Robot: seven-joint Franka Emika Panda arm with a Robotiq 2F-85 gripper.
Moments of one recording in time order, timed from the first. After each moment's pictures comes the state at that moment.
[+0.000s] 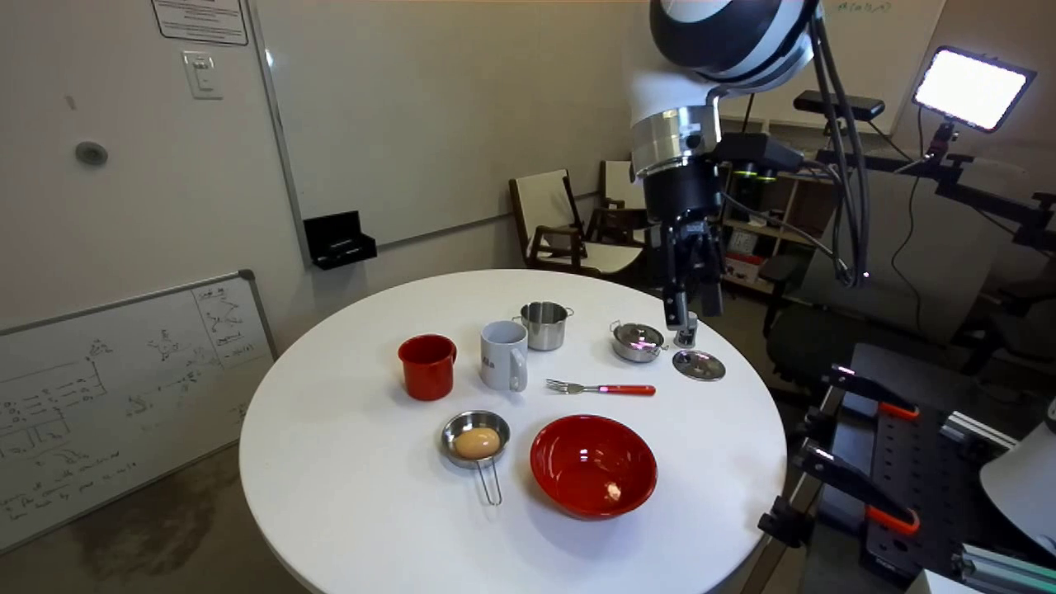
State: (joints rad) arm 0.06 0.02 0.04 -2.48 0.28 2.10 -0.01
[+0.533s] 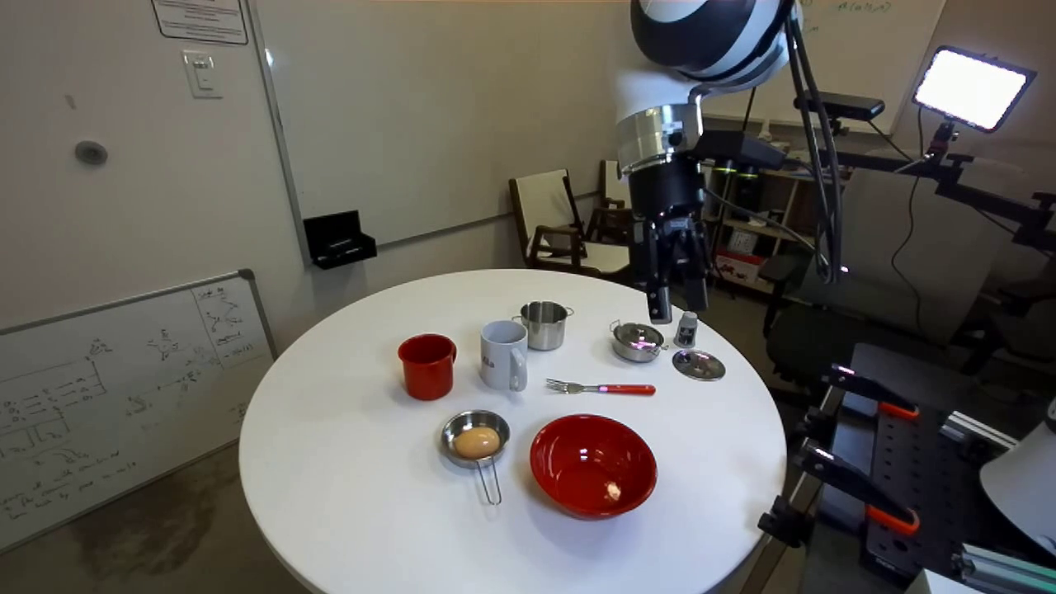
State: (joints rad) arm 0.06 0.06 0.04 -2.43 0.27 2.09 0.00
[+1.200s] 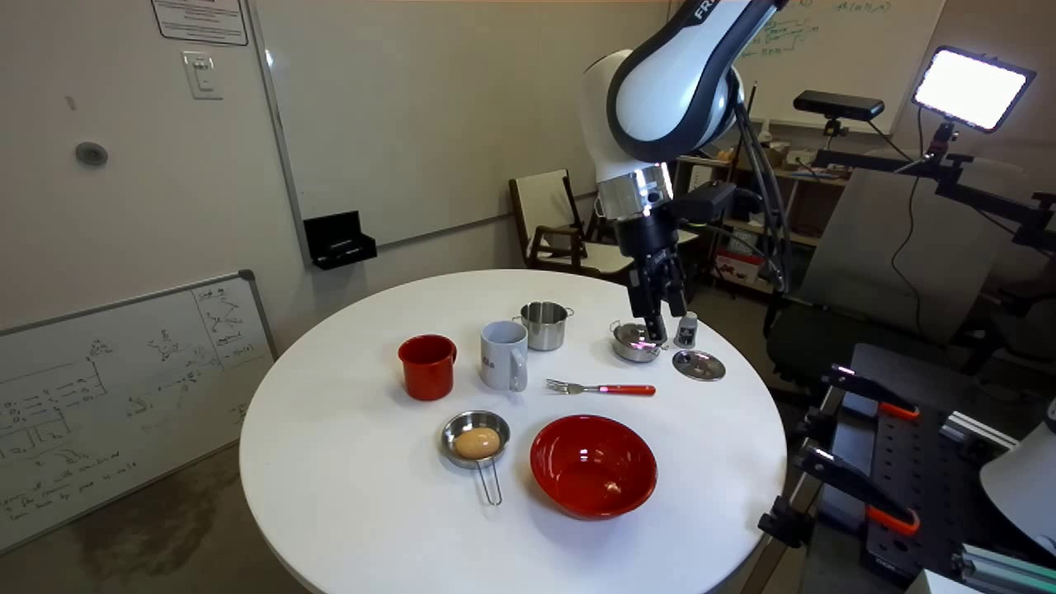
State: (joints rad) arm 0.02 0.30 0.00 -2.30 -0.05 2.20 -0.05
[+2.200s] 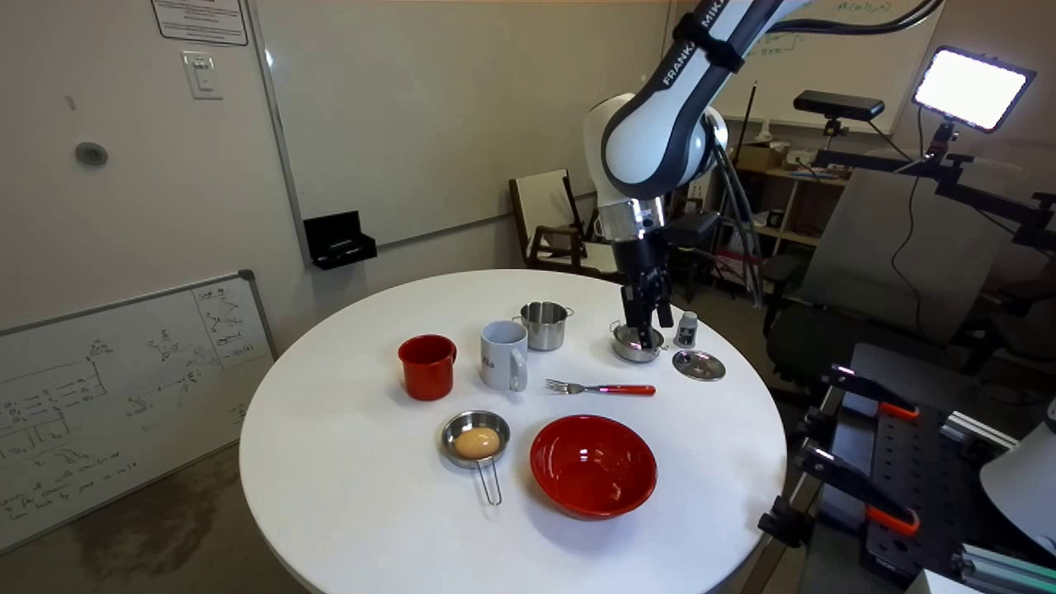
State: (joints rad) arm -0.05 0.46 -0.03 -2.22 -0.06 2.29 -0.17
